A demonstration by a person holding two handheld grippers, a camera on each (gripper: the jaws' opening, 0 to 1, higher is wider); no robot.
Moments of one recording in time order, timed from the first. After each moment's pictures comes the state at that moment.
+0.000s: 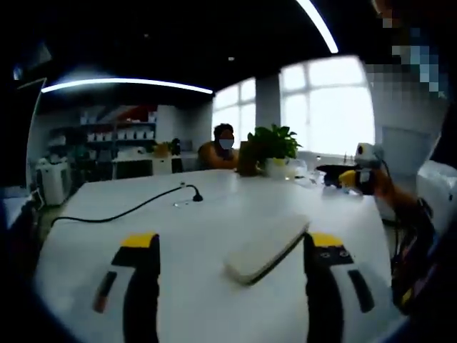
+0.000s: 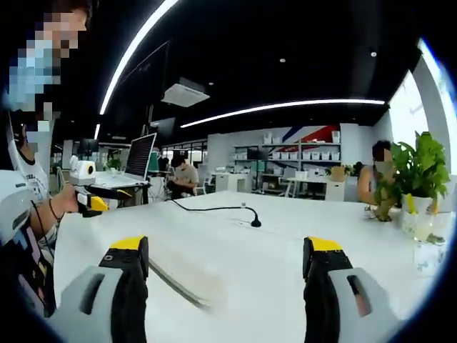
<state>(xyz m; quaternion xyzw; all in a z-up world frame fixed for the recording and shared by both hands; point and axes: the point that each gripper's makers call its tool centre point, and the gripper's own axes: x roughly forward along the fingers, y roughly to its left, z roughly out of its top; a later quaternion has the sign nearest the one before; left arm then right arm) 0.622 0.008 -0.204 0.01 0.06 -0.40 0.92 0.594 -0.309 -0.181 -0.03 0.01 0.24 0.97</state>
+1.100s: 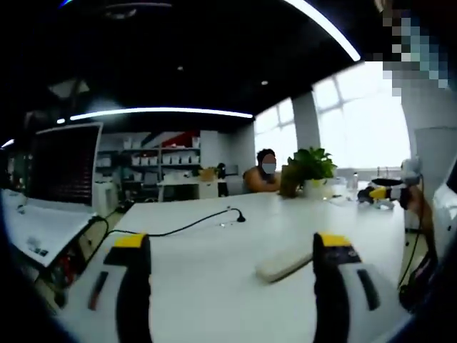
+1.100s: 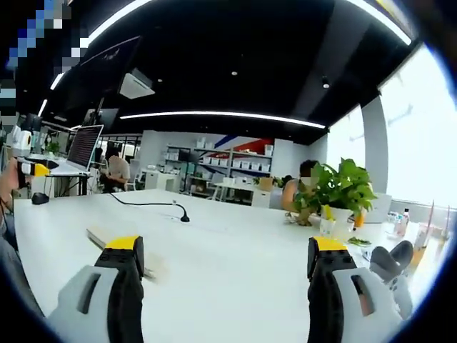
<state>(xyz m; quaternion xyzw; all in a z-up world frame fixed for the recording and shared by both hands) 0.580 0.071 -0.172 0.01 -0.01 -0.26 0.97 0.531 -0.389 -0.177 -0.07 -0.01 0.03 1.00</state>
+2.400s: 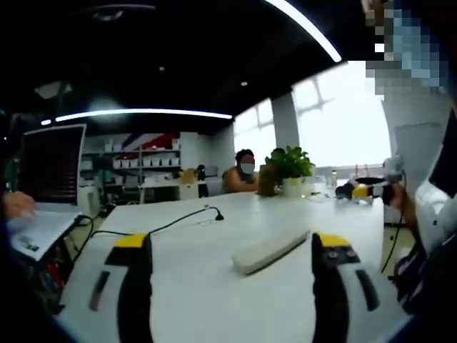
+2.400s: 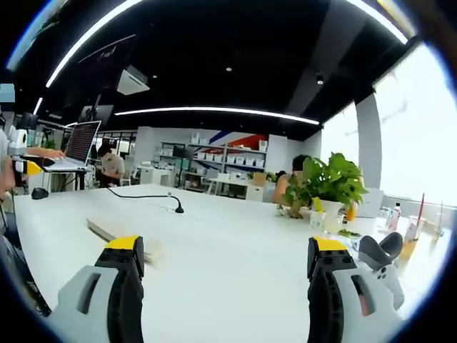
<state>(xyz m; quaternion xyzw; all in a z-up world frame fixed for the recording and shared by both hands) 0.543 0.054 -0.173 0.01 -0.02 -0.32 0.95 0.500 -0.403 -0.185 -0.07 0.00 0.01 1.00</state>
